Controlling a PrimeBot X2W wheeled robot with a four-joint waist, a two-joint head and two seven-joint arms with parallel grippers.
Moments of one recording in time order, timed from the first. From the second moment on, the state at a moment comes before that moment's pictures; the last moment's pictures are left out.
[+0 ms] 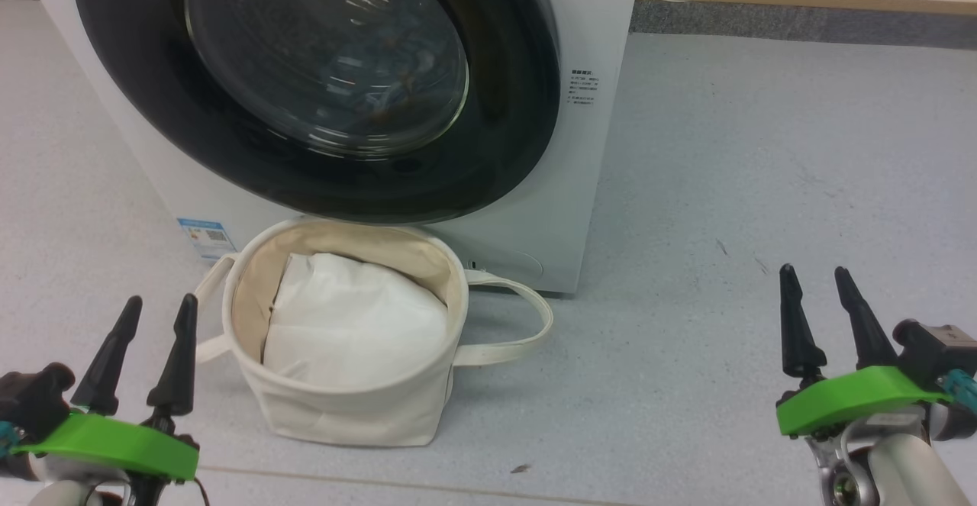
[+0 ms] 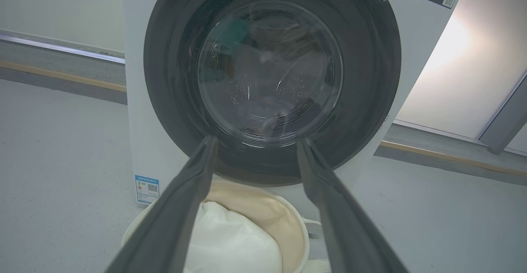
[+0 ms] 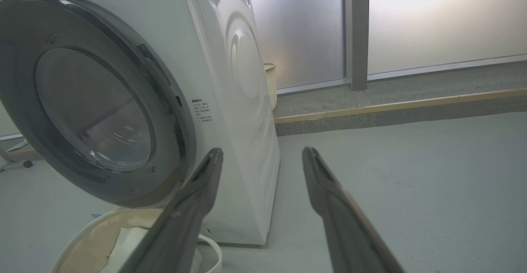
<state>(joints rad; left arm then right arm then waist) -0.20 0.37 -0.08 0.36 -0.57 -0.12 -0.25 -0.17 -0.17 0.05 0.33 0.39 0.13 -0.26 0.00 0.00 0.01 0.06</state>
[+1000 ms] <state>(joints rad) -0.11 0.28 -0.09 0.42 -0.70 -0.11 -0.20 -0.10 -0.13 0.05 0.42 0.53 0.13 -0.21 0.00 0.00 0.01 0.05</state>
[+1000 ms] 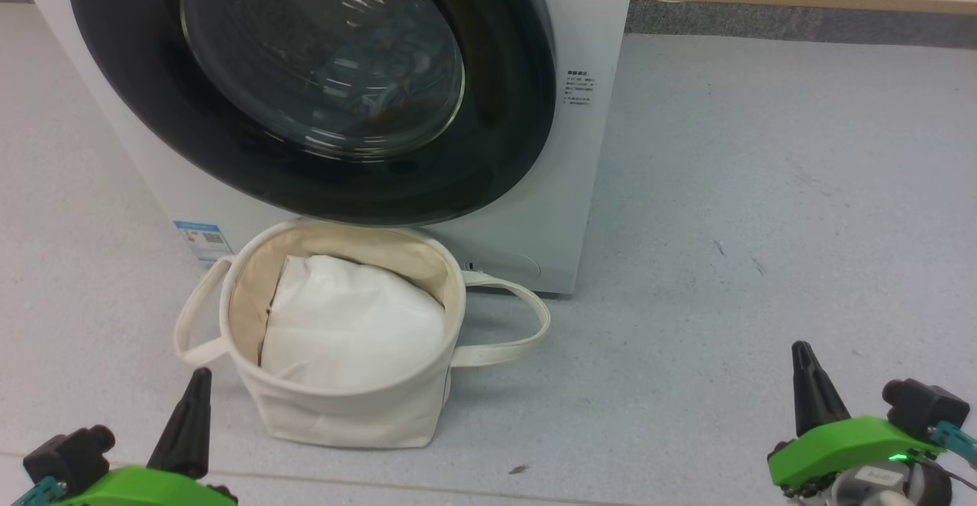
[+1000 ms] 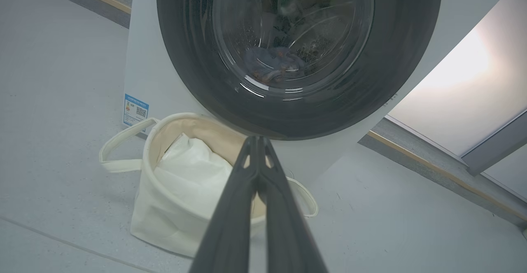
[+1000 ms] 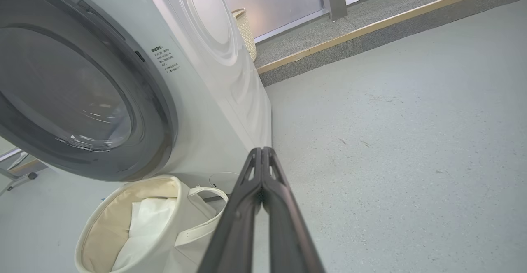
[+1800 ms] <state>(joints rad) -0.11 0.22 -0.05 0.36 -0.90 -0.09 -0.13 -0.10 -0.11 0.01 0.40 0.77 0.13 -0.14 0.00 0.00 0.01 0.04</state>
